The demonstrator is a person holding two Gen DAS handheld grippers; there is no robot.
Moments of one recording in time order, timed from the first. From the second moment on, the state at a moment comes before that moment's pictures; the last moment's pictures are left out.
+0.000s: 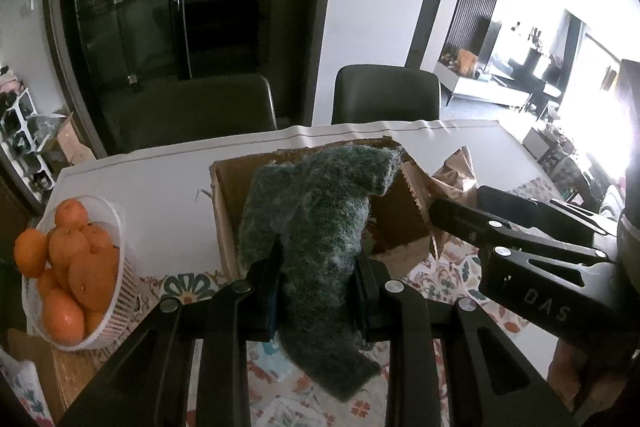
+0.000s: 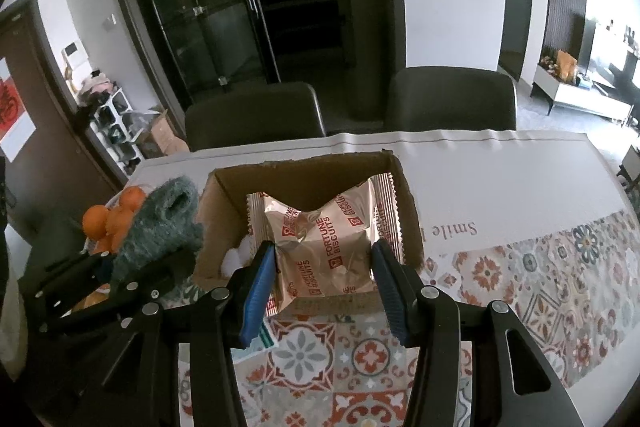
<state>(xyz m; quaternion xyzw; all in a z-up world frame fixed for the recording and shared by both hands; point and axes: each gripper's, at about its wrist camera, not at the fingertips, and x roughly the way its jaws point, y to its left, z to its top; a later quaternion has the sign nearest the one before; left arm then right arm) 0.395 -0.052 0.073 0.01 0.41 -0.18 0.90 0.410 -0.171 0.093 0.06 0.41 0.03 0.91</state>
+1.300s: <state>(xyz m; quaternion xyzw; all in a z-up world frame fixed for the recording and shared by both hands) 0.449 -0.051 0.055 0.02 0.45 -0.14 0.88 0.476 -0.182 0.061 0.07 0.46 0.00 0.88</state>
